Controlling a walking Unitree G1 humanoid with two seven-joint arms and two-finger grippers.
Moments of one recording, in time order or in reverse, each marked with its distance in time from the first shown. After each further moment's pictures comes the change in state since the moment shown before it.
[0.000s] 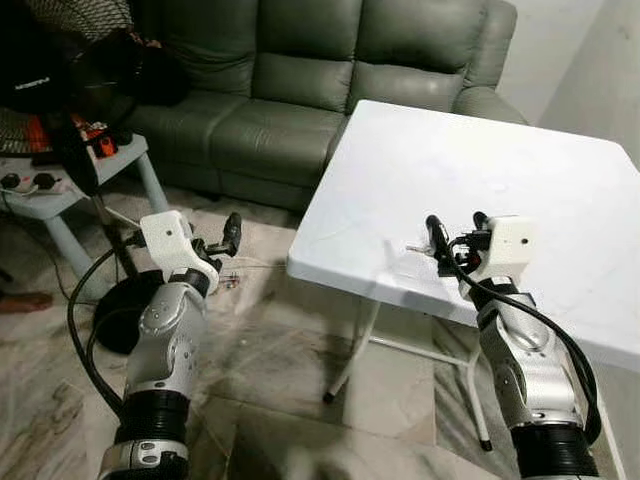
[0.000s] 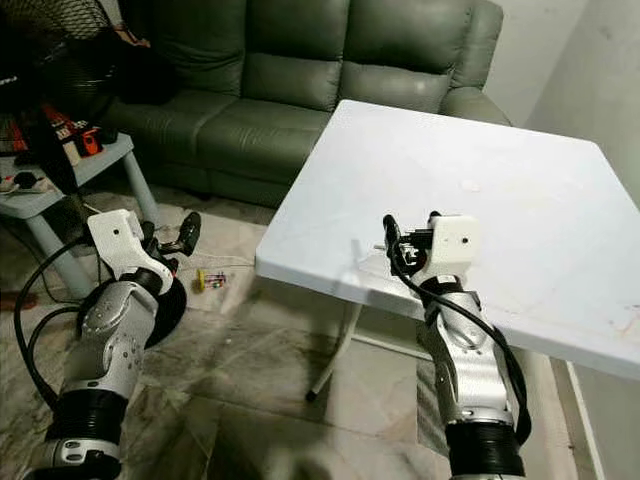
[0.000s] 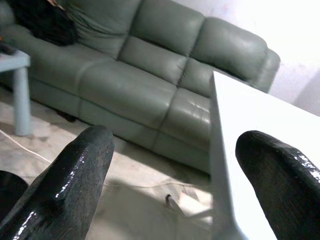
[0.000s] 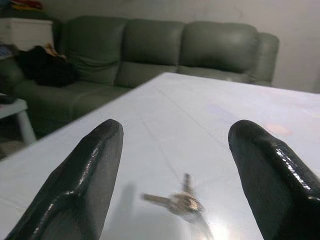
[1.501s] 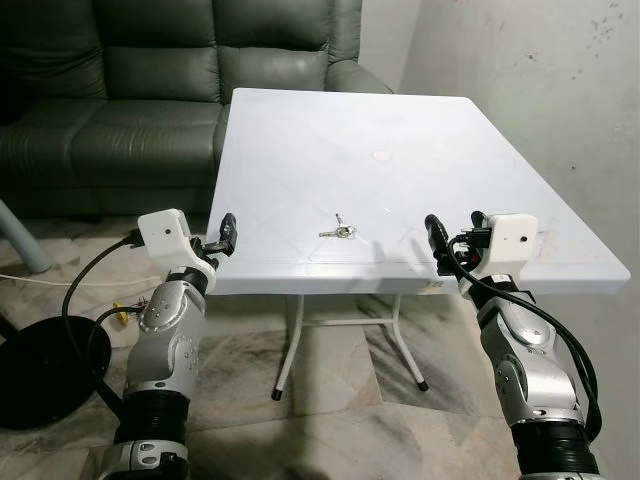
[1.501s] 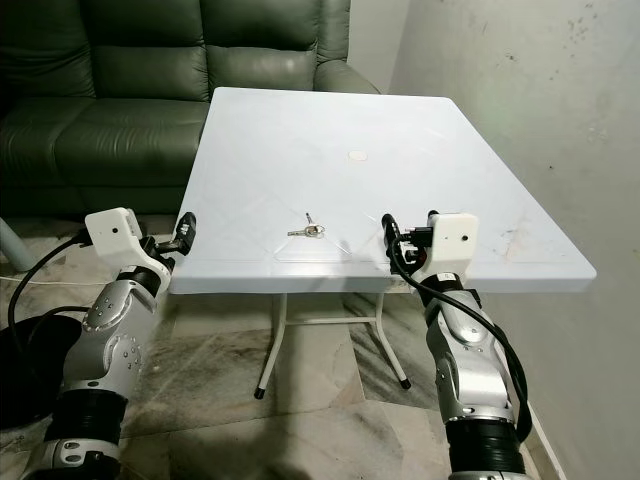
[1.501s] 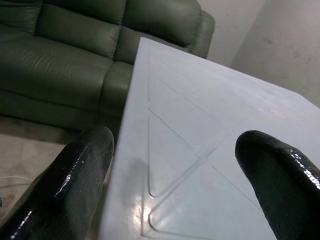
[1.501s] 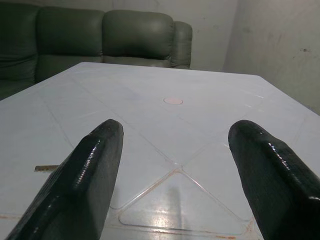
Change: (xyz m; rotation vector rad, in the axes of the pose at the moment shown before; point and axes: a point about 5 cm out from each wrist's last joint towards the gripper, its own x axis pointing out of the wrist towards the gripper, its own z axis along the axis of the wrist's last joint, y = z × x) left arm -0.003 -0.002 -0.002 0.037 0.012 0.044; right arm 0.001 -0.001 -0.001 0.010 0.019 0.013
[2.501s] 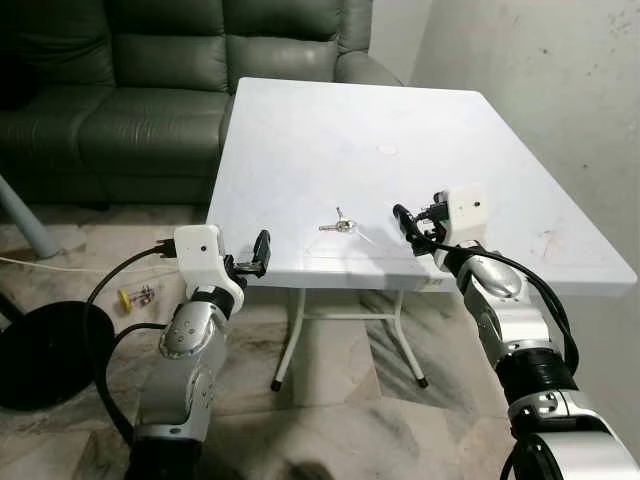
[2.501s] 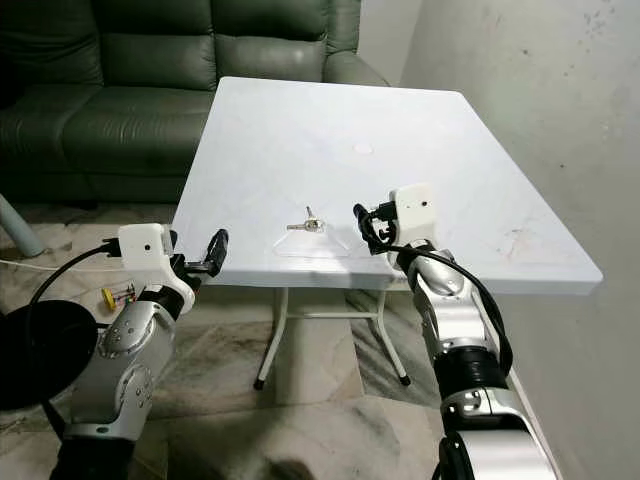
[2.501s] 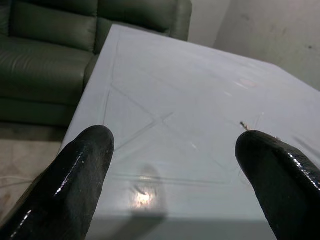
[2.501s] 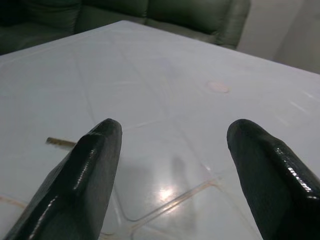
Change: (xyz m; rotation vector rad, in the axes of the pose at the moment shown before) left arm -0.034 -0.036 -0.003 0.088 0.028 -0.127; right arm 0.053 0.014 -0.002 -0.142 0.109 0.186
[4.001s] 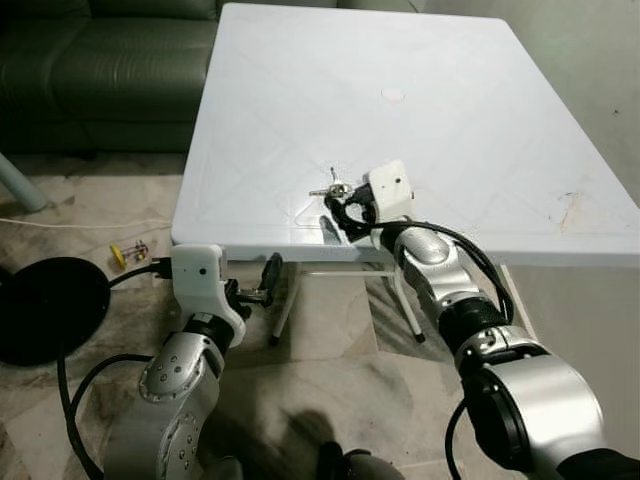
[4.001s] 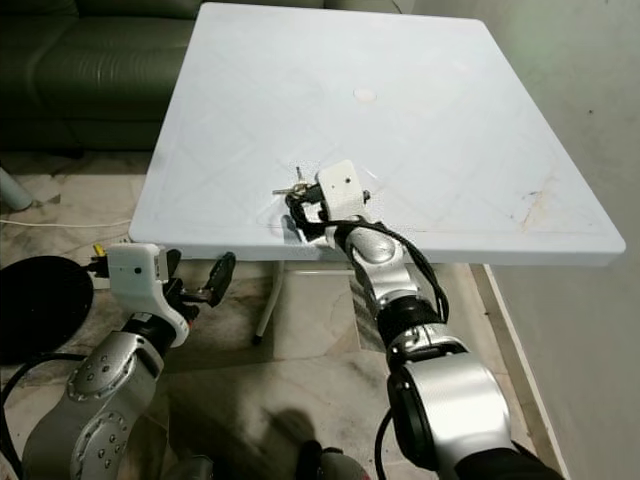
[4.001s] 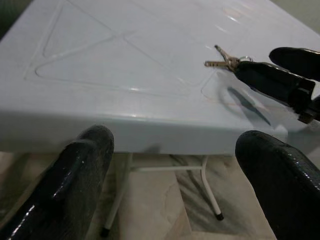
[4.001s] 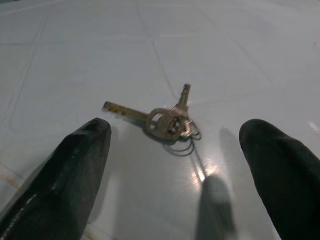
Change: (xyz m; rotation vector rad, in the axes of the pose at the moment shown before) left arm -0.050 -0.021 0.018 -0.008 0.067 -0.086; right arm 0.045 0.067 0.026 -0.050 -0.010 0.172
